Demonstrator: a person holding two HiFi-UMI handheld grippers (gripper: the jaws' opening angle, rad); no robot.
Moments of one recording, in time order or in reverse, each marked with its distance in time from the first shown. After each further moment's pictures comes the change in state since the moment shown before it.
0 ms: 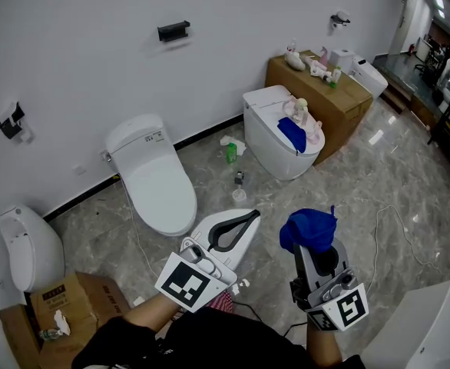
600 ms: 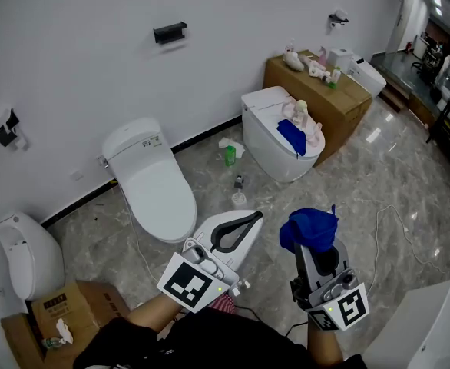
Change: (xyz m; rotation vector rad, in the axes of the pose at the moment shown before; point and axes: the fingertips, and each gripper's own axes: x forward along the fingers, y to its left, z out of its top) left arm 0.016 0.029 -0.007 -0.010 -0.001 -0.033; right arm 0.030 -0.013 -0.010 -0.001 -0.005 -0.017
